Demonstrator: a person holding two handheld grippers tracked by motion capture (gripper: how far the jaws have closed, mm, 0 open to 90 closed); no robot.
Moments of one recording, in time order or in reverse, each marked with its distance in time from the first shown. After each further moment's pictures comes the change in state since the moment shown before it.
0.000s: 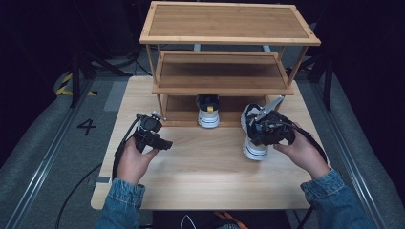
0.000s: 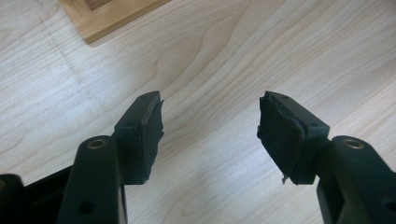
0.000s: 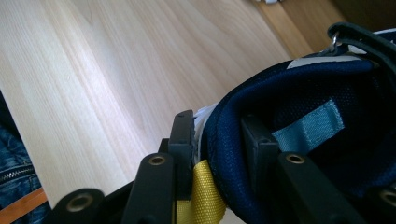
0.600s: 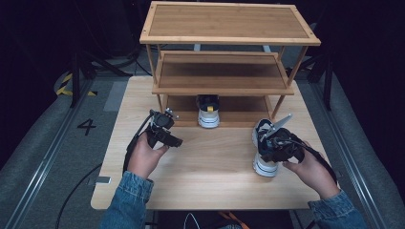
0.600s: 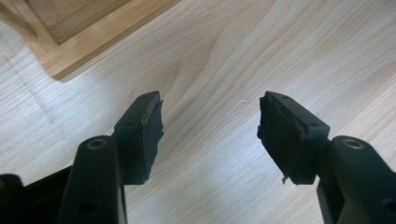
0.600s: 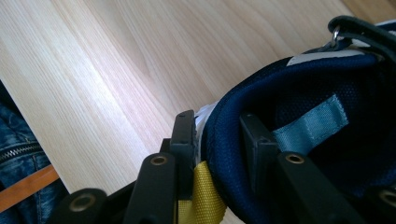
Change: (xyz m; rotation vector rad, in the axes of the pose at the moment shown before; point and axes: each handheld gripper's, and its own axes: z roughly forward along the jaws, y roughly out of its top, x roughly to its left) left arm -0.016 0.026 0.016 0.011 -0.020 0.058; right arm 0.017 -0.053 0.011 0.060 -0.010 0.112
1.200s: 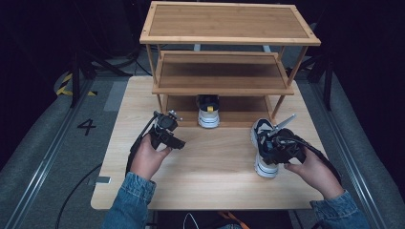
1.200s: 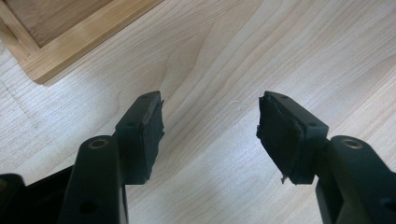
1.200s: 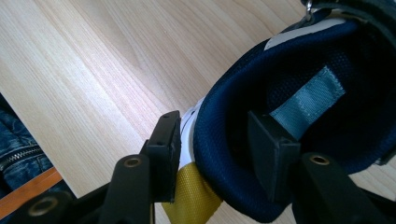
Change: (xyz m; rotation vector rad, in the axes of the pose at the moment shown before) left arm -0.010 0.005 0.010 0.018 -0.007 0.024; right arm -0.008 -0.011 0.005 0.030 0.014 0.105
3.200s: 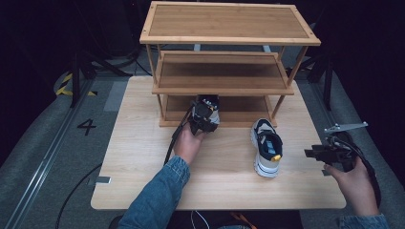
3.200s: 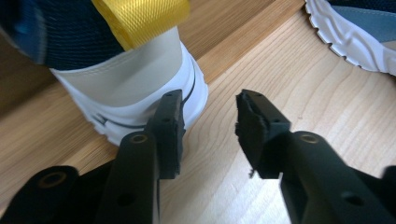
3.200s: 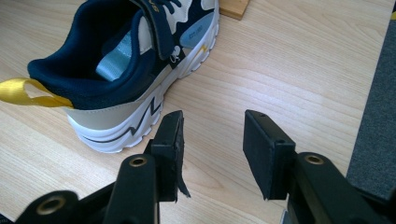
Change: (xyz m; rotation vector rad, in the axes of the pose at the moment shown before) left arm -0.033 0.087 0.078 -0.190 -0.014 0.075; right arm -0.043 -0.097 -0.068 -0.264 -0.238 0.345
